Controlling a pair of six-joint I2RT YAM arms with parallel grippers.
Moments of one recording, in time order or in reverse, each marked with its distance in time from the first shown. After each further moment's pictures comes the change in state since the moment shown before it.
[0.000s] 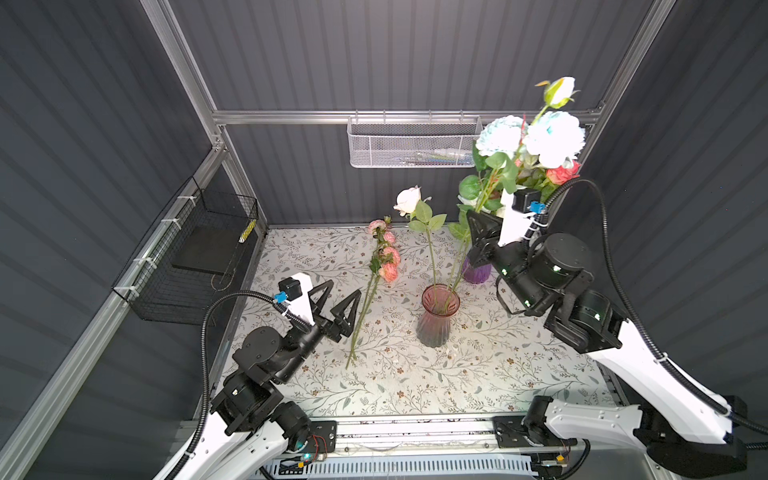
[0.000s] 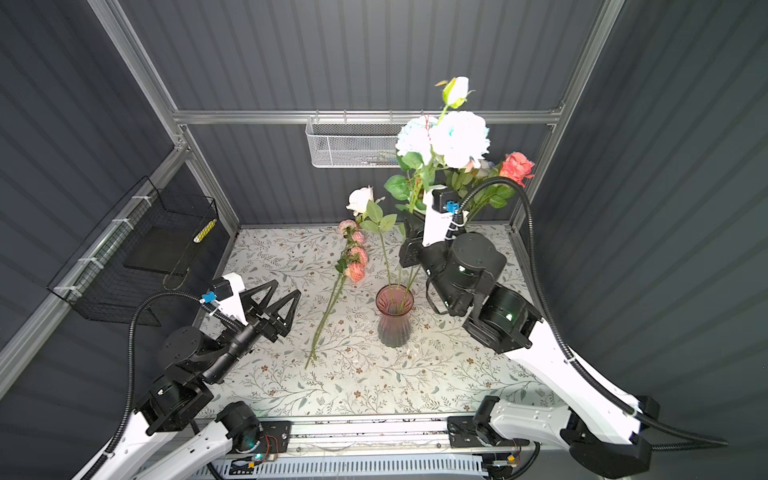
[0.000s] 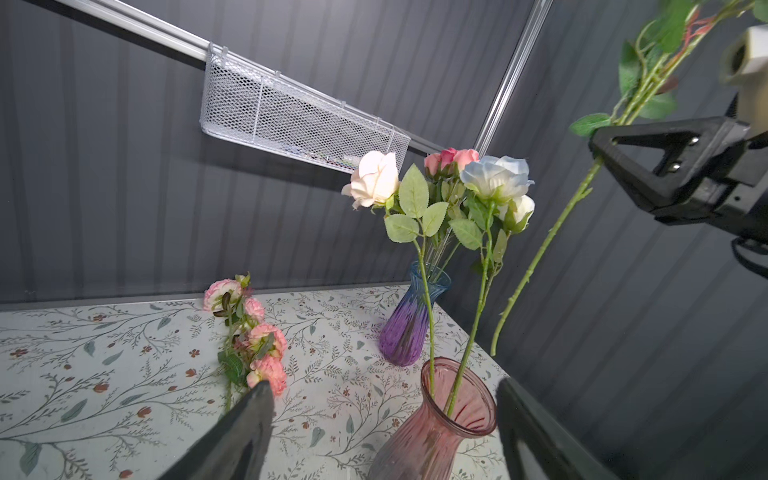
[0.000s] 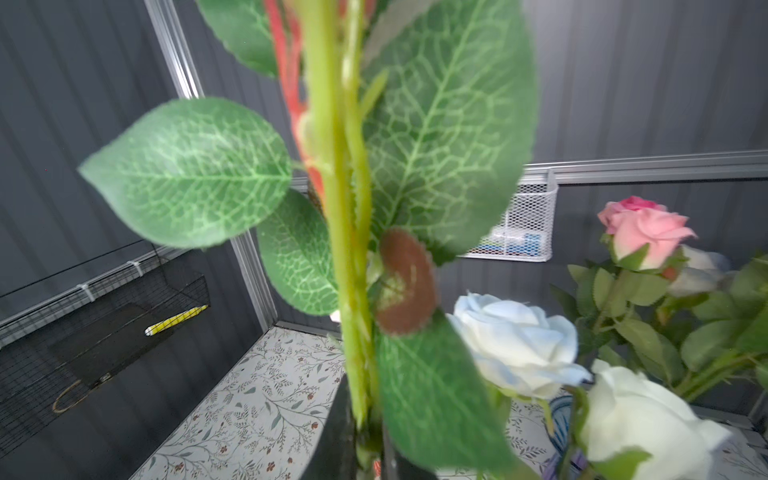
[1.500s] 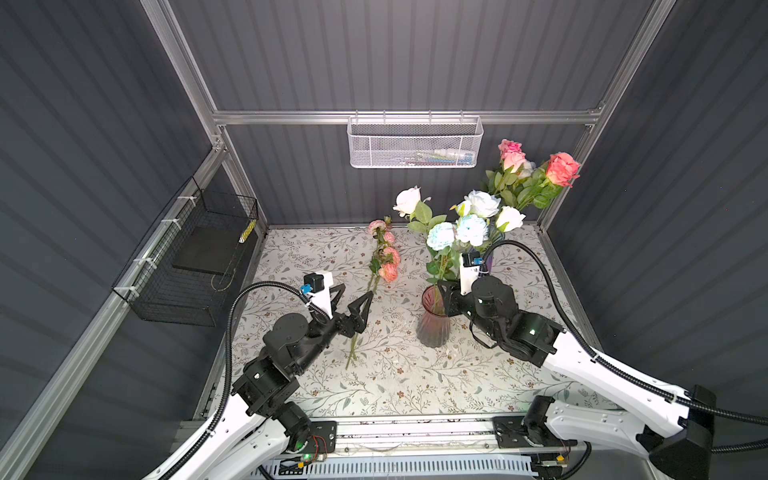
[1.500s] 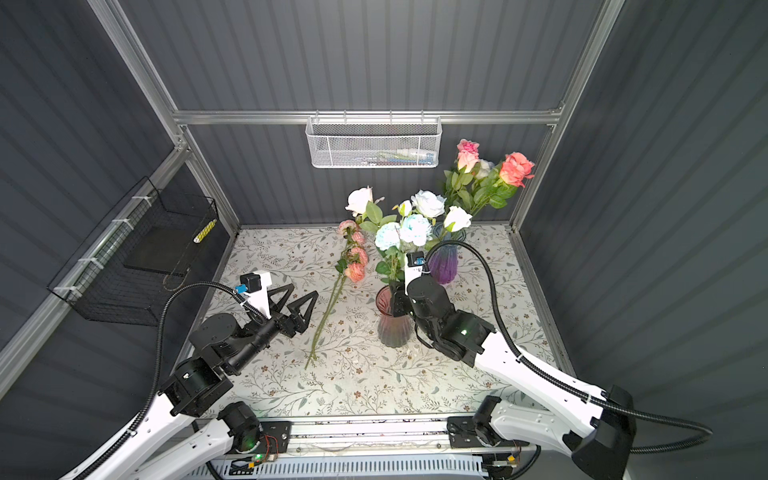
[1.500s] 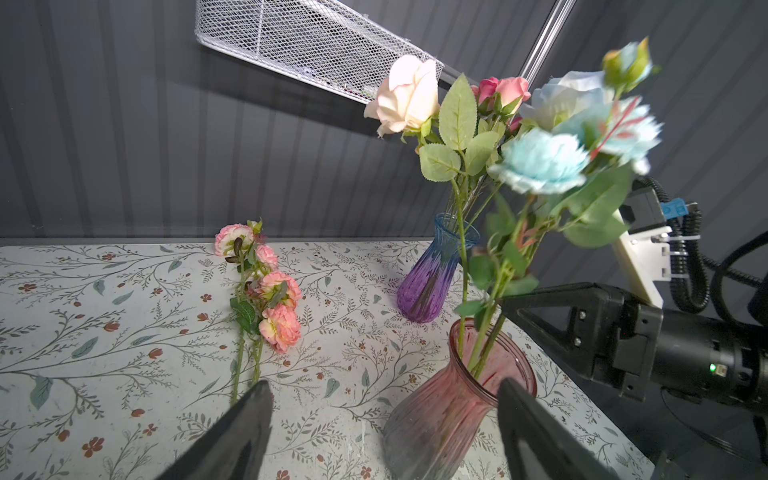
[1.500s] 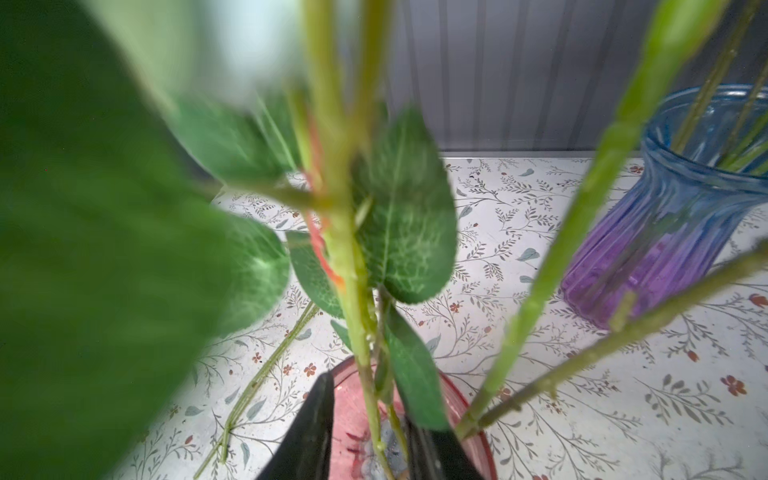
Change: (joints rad) left arm 0.000 0.111 -0.038 0.008 -0.010 -0.031; right arm -0.030 -0.032 -0.524 -0.007 -0.144 0.320
